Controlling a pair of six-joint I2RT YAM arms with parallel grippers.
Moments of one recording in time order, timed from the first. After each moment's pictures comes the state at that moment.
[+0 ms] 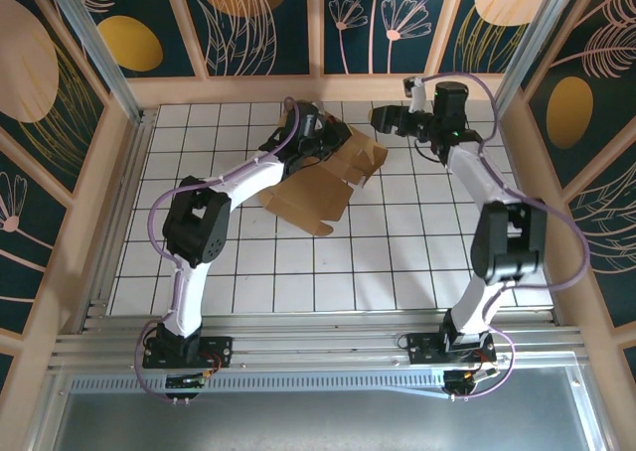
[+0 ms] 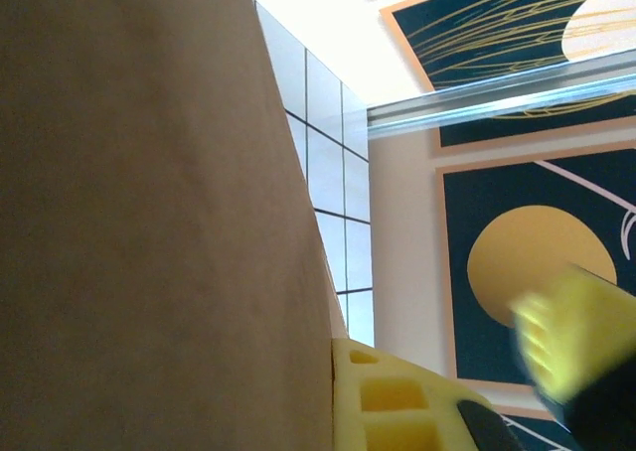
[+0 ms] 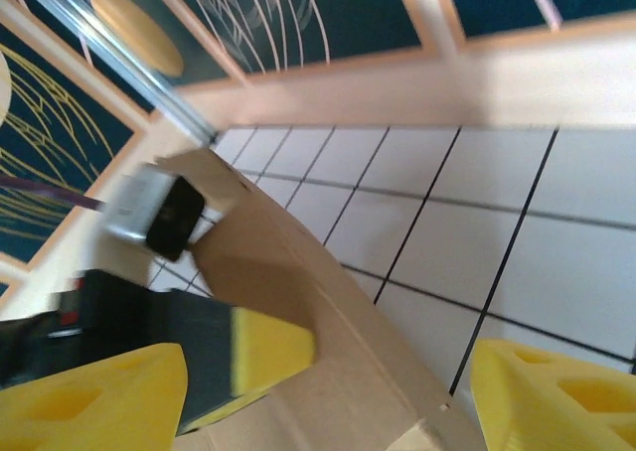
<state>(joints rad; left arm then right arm) -0.57 2.14 1.69 0.08 0.32 -1.16 0.12 1.80 1.46 -0.13 -0.73 0.26</state>
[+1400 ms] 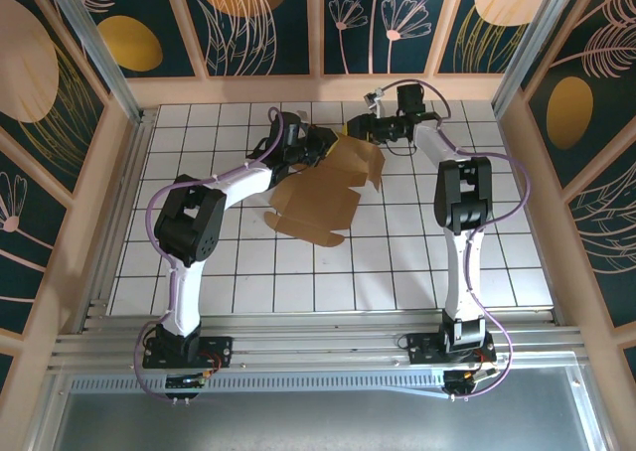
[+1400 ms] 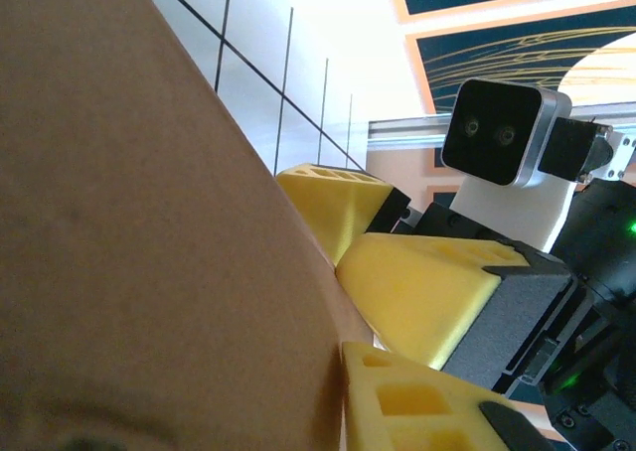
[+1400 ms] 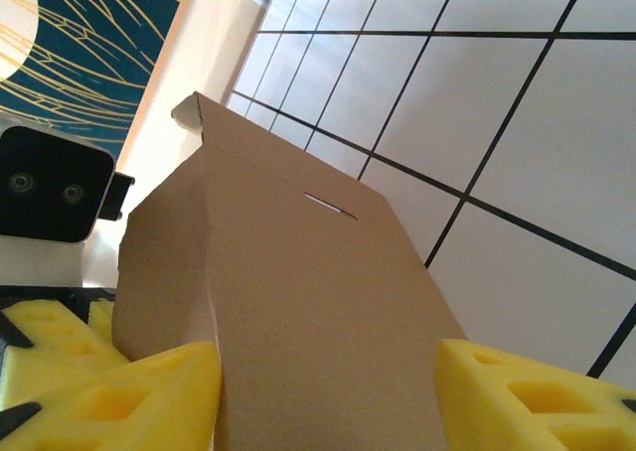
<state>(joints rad) -0.50 2.11 1.51 0.25 0.40 -1.29 0.18 2.33 1.96 -0.44 -1.02 0.20</state>
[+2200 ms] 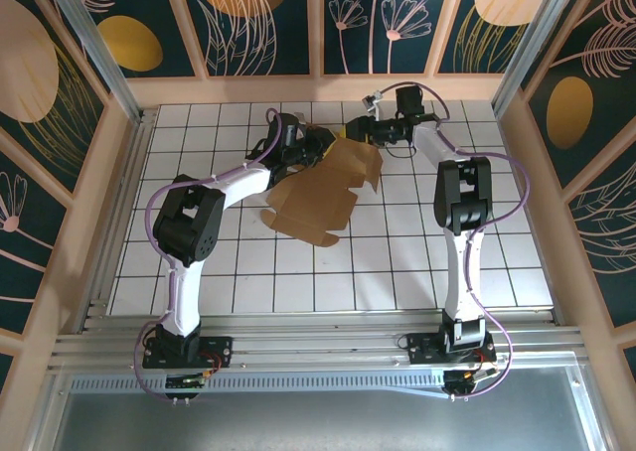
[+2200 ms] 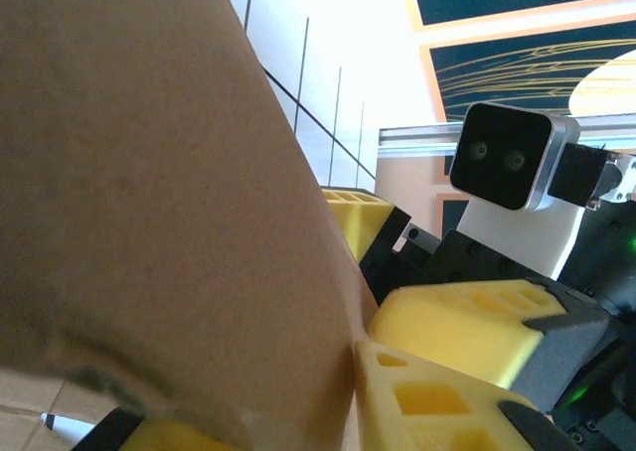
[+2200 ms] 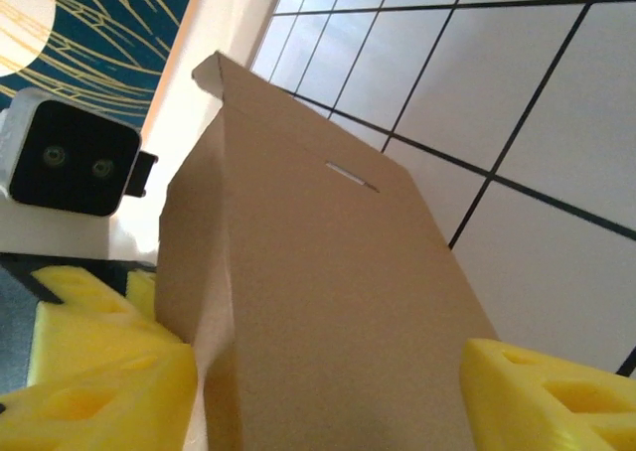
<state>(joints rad) -0.49 2.11 1.49 0.25 0.38 -1.28 0.18 2.33 1.93 -0.44 -1.07 0.21</state>
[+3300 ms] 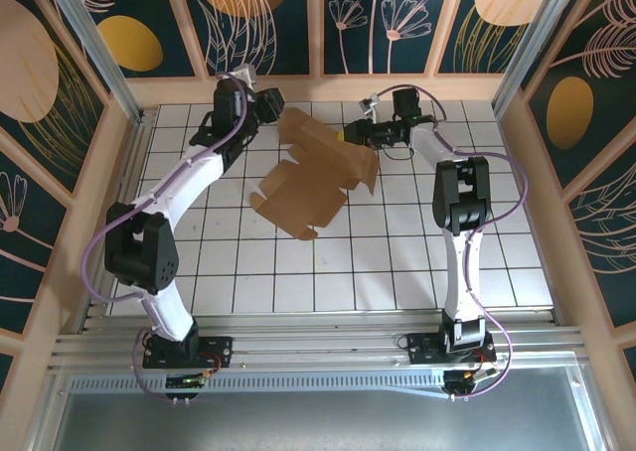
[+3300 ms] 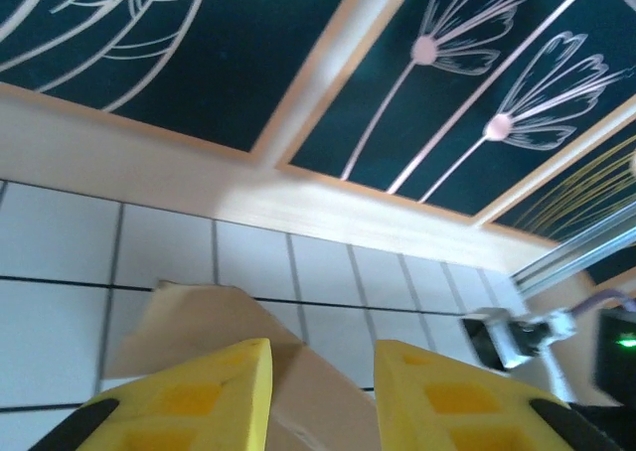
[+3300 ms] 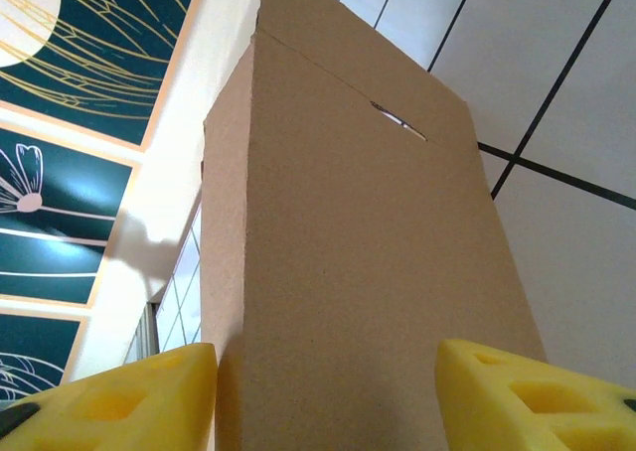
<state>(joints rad) -0.33 1.80 1.53 -0.02 0.10 -0.57 0.20 2.33 1.92 -0.45 -1.07 0.21</state>
